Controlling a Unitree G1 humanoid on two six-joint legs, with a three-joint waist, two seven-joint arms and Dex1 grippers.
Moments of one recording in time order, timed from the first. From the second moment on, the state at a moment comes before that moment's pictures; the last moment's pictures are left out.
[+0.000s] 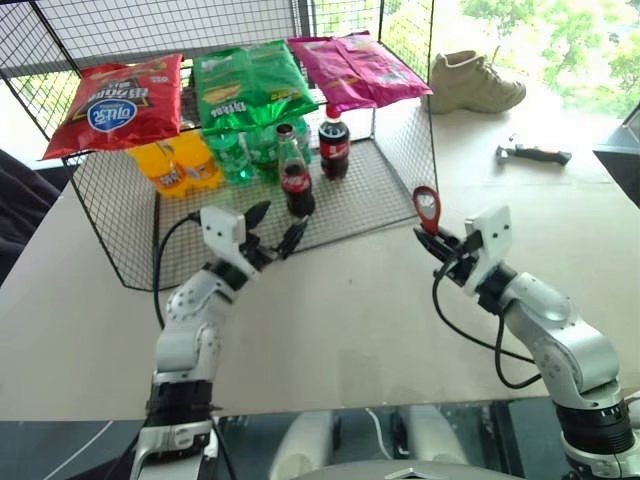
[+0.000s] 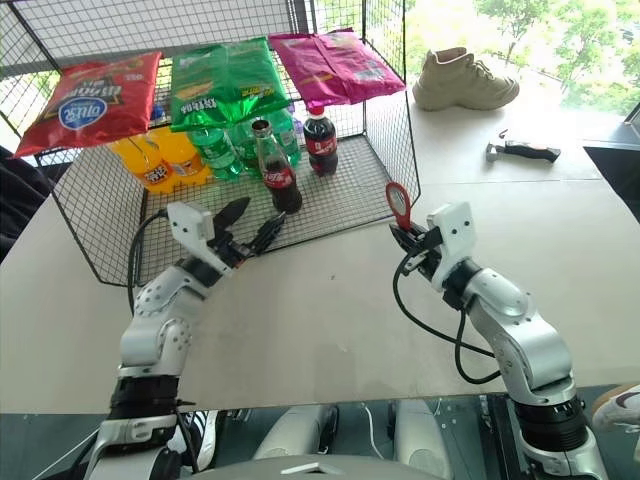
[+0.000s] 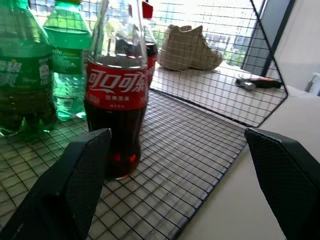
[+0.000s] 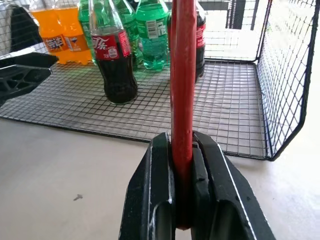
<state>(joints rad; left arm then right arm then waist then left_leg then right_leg) -0.26 0.32 0.15 0.01 -0.37 0.08 -0.60 -0.17 -0.38 0.05 -0.48 0.45 0.54 0.38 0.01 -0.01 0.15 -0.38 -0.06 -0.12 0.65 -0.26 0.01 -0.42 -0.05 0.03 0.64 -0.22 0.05</state>
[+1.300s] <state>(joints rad) -0.81 0.24 0.16 0.97 -0.19 -0.40 -0.50 -0.16 -0.30 0.14 -0.50 0.33 0.52 0.37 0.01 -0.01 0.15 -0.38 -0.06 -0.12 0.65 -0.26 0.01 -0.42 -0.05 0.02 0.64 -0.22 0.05</state>
